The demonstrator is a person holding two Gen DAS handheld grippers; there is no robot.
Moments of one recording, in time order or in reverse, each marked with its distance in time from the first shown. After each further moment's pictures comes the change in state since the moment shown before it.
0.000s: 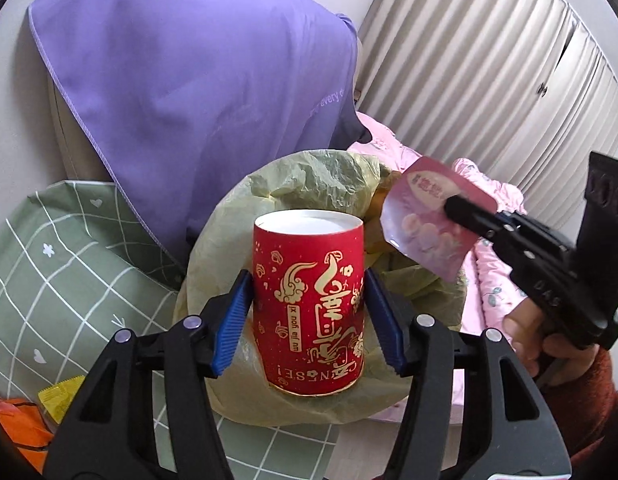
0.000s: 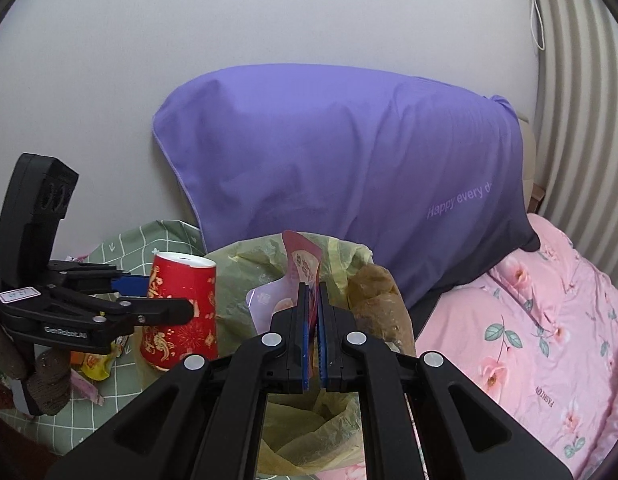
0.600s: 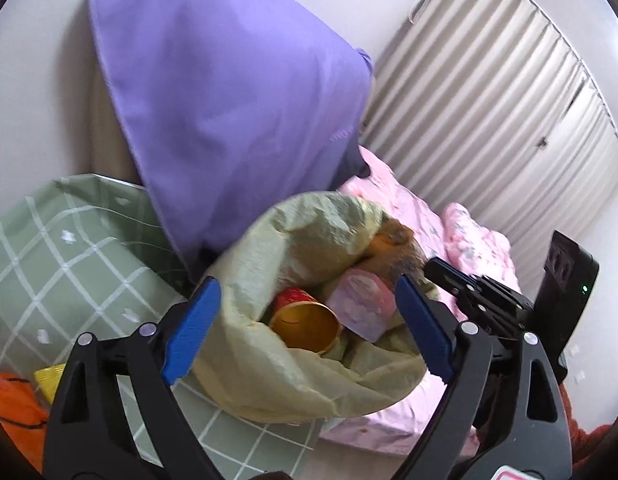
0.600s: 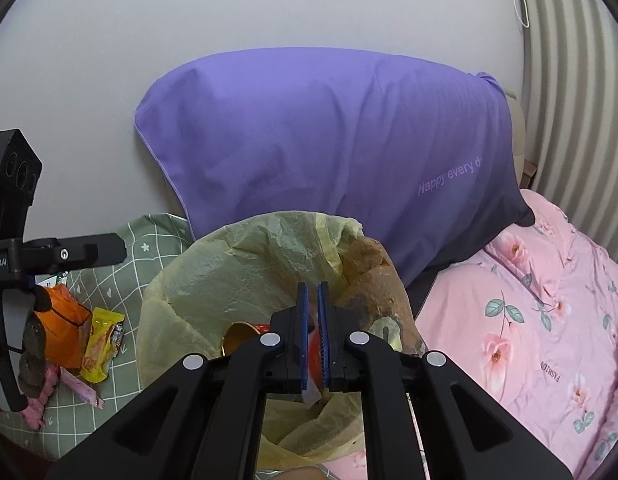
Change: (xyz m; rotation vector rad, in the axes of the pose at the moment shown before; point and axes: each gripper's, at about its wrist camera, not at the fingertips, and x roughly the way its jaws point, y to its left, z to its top) left arm -0.045 0.017 0.011 -0.140 -0.122 -0.002; right arm 0.009 -0.004 -0.010 0.046 0.035 -0.016
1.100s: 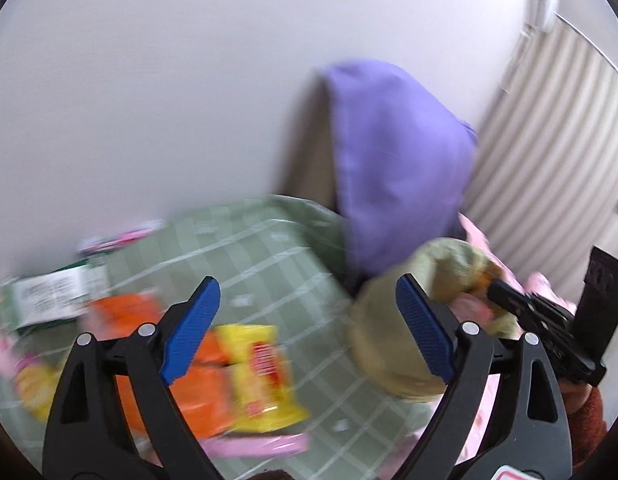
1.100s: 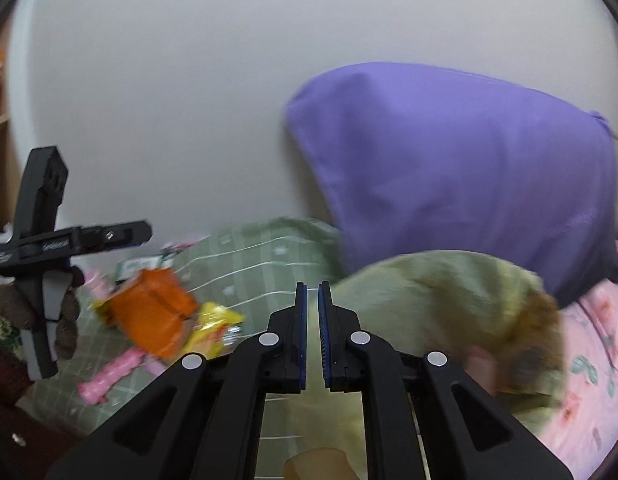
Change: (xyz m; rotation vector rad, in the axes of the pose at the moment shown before) left arm -0.152 0.078 -0.049 -0.176 -0.229 0.387; right arm 0.005 0.101 0.011 -0.197 -0.004 0.405
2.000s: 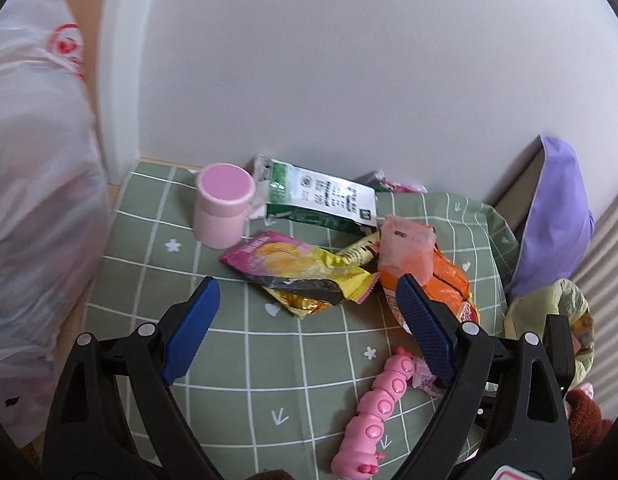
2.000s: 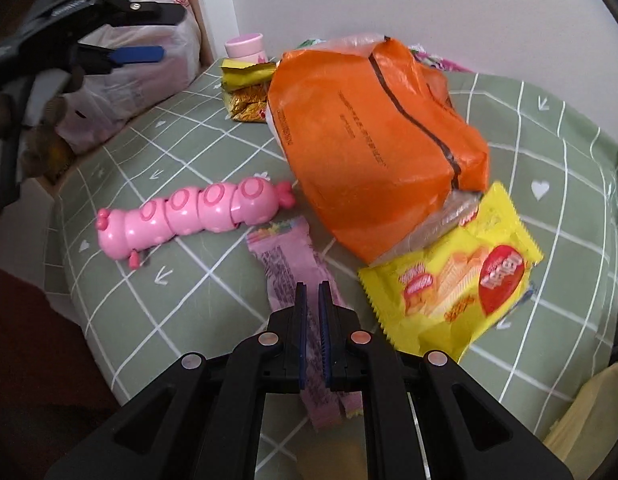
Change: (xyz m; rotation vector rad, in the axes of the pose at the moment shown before) left arm -0.106 0.162 -0.123 -0.353 -0.047 0.386; right arm 0.162 0.167 -0.108 -0.535 0.481 0.474
